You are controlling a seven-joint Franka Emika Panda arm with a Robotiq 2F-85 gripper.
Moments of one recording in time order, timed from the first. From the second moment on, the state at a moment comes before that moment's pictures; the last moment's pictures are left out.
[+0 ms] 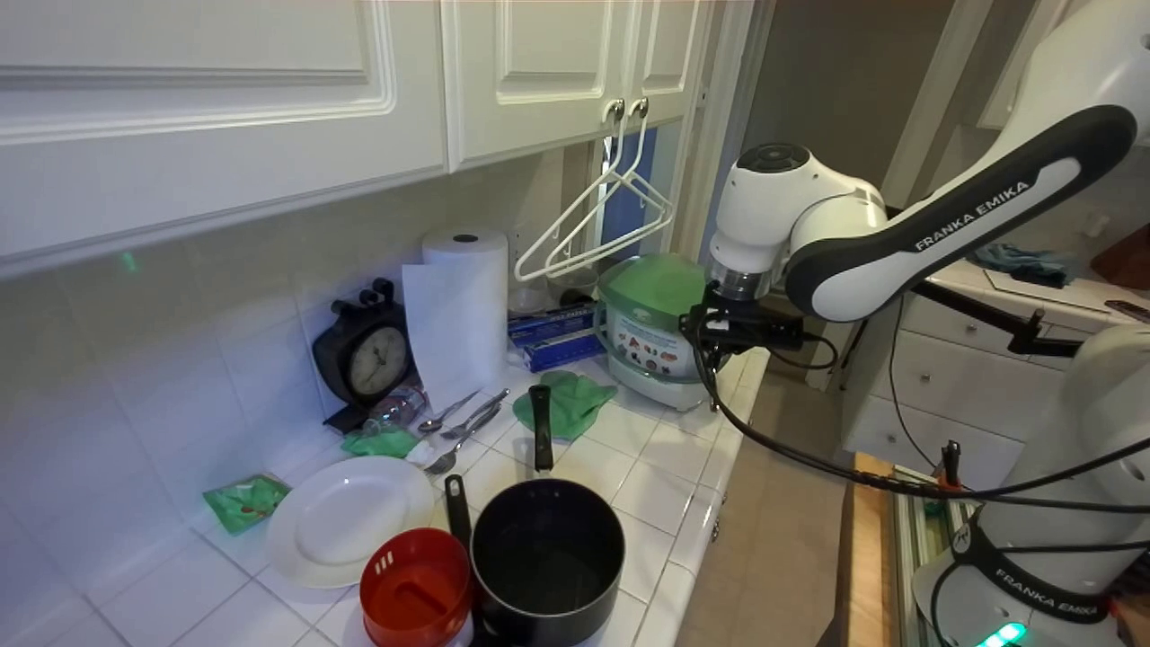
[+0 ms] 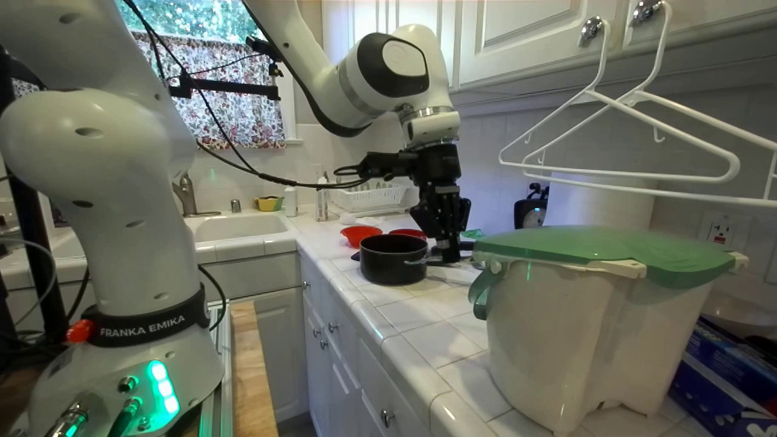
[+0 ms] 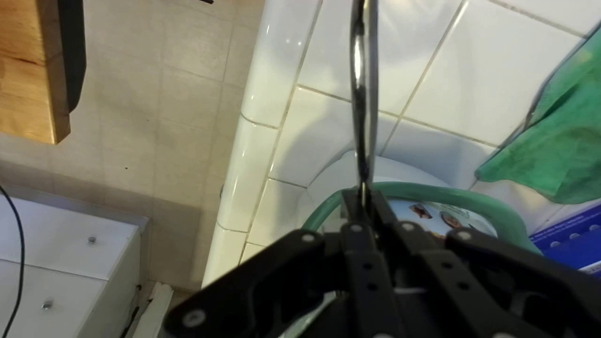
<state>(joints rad) -0.20 -0.30 0.04 -2.70 -0.49 2.47 1.47</state>
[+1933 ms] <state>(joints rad) -0.21 -0.34 0.04 -2.74 -0.46 2.40 1.34</state>
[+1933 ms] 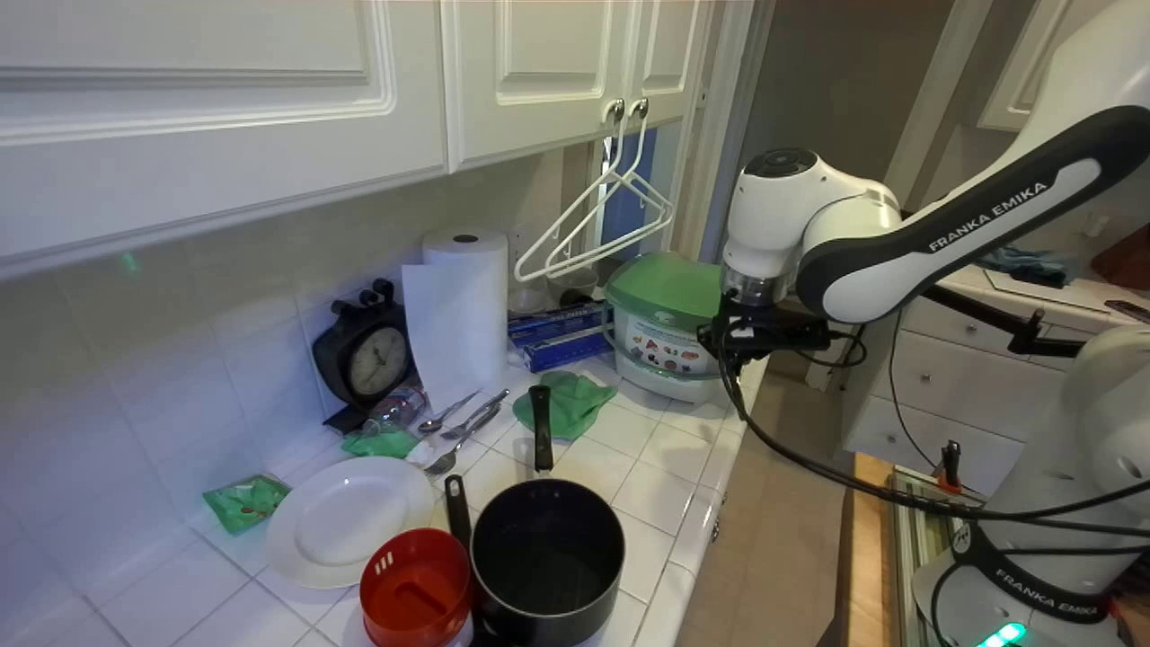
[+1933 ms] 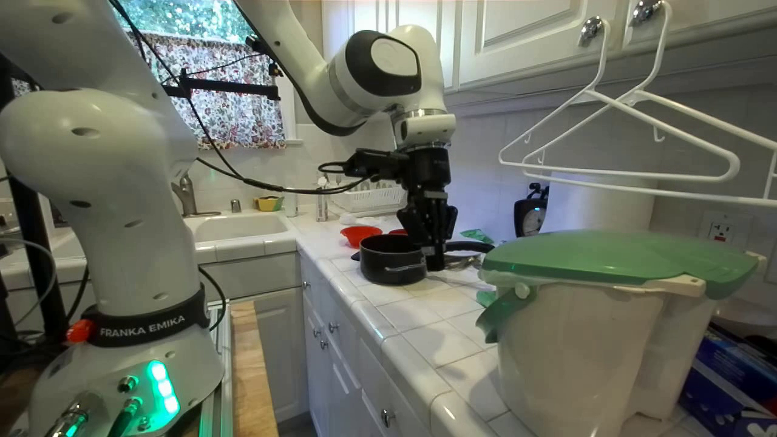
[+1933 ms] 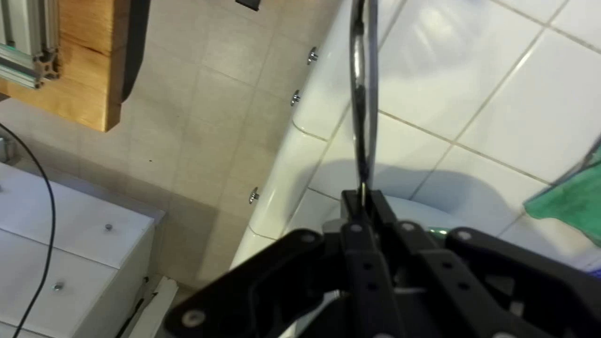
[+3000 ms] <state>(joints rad) -0.25 -0.13 -0.02 -2.62 -0.41 2.67 1.34</state>
